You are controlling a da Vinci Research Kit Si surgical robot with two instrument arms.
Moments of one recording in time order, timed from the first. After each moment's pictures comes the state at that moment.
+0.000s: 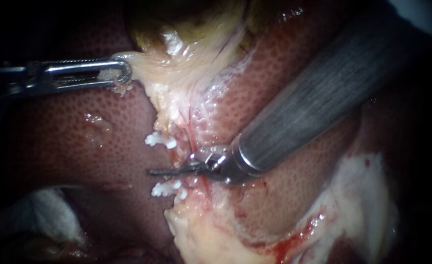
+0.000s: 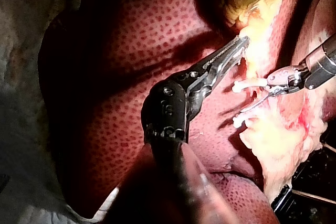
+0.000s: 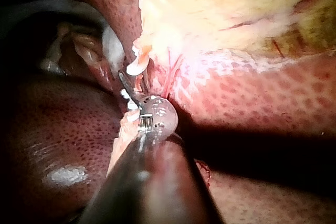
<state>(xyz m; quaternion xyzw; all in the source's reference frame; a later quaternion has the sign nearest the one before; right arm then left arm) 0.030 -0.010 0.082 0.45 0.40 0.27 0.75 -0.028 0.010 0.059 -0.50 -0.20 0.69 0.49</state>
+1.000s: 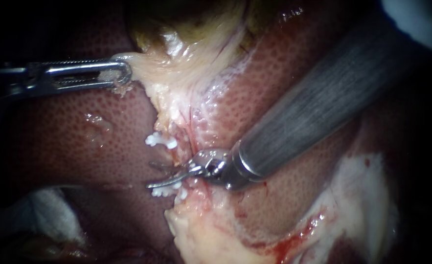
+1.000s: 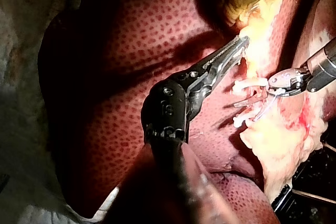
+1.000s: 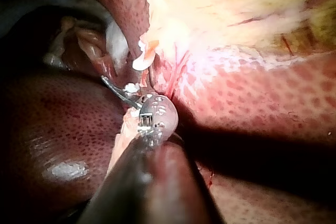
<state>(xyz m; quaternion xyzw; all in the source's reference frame) 0.030 -0.010 0.081 0.40 0.45 0.26 0.75 -0.028 0.010 0.059 -0.50 -0.20 0.69 0.49</state>
